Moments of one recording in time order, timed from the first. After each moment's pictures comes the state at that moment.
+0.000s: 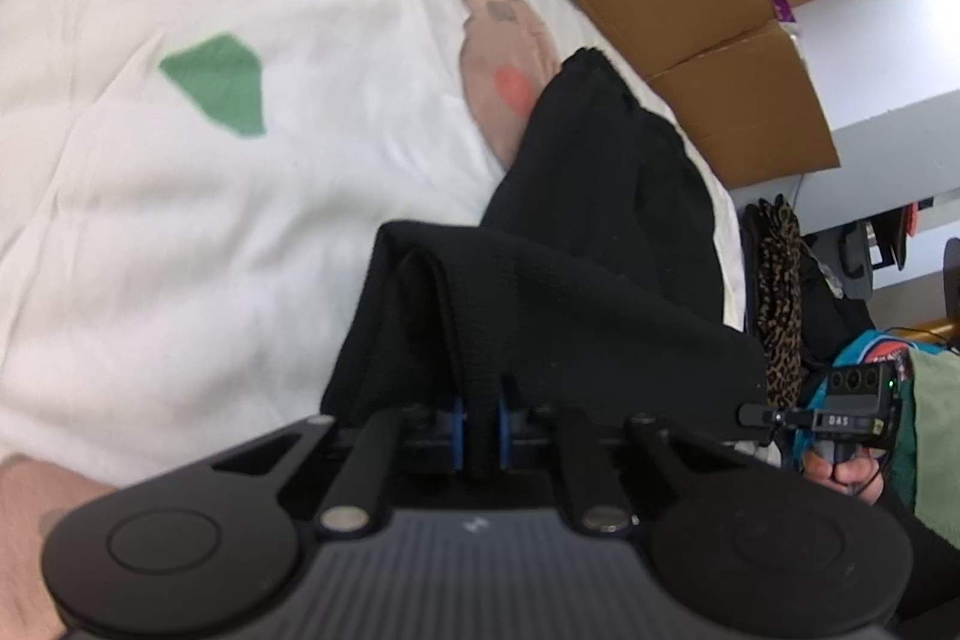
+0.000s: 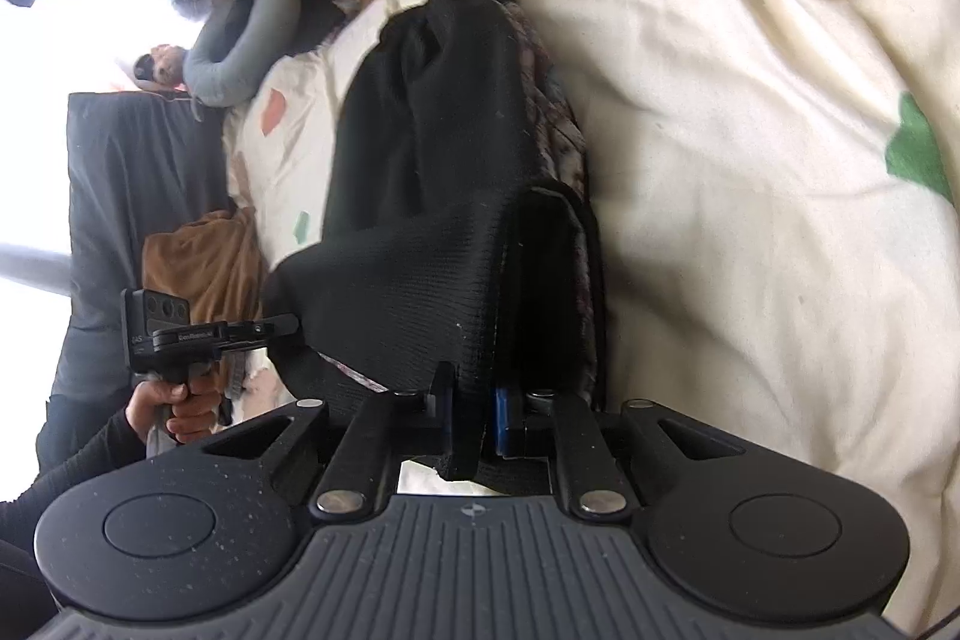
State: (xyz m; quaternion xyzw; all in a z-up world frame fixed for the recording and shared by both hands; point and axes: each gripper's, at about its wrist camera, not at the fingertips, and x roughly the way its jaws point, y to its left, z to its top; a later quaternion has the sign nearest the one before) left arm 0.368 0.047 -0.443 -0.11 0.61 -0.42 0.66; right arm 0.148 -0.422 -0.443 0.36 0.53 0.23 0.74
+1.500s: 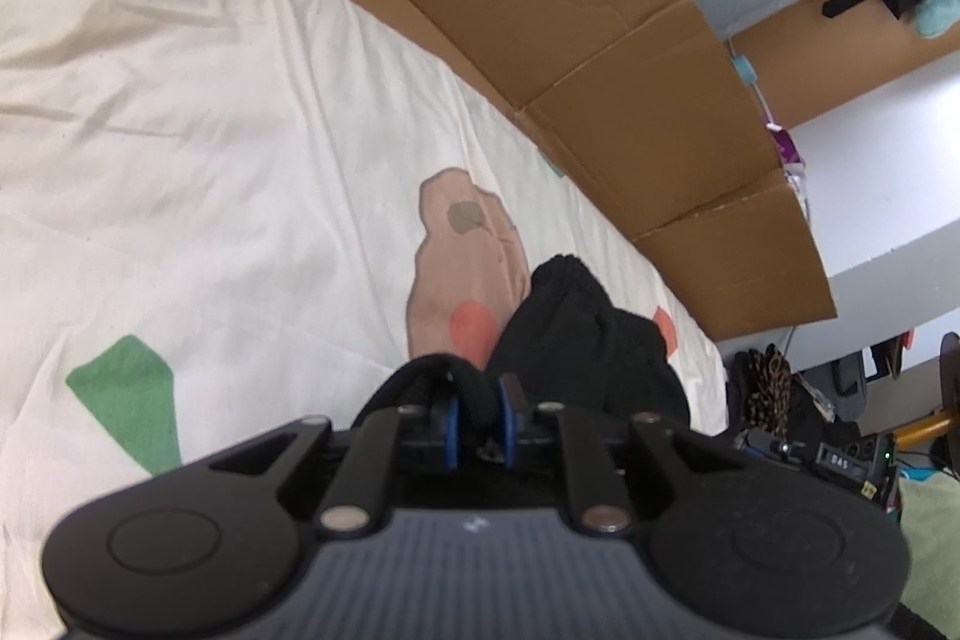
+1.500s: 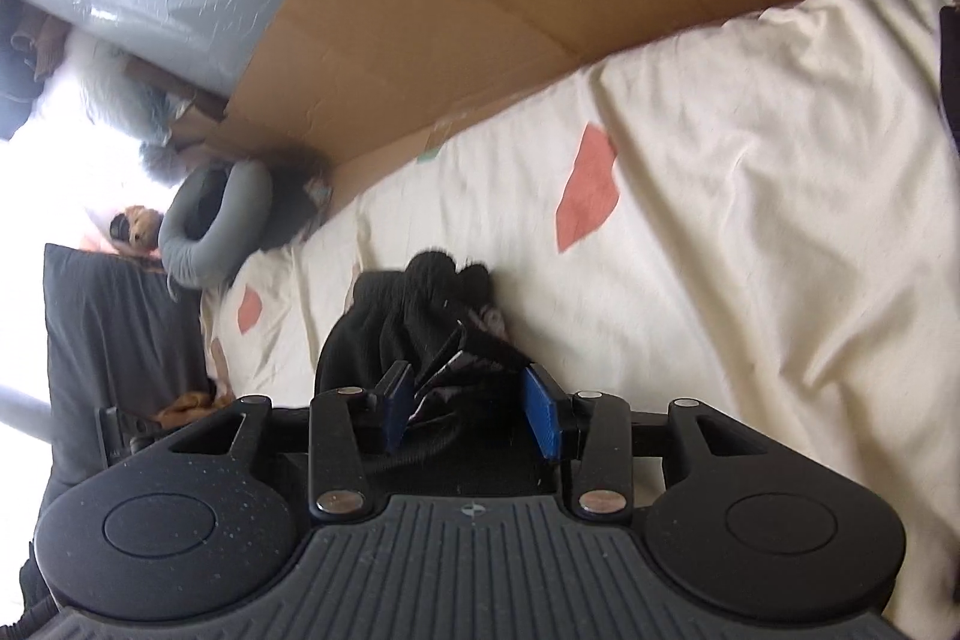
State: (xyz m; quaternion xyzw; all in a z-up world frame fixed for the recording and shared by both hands) left arm 0.450 -0.008 -0.420 -0.17 0.55 -0.39 0.71; right arm 0.244 -0.469 -0.414 0.38 0.43 0.14 0.81
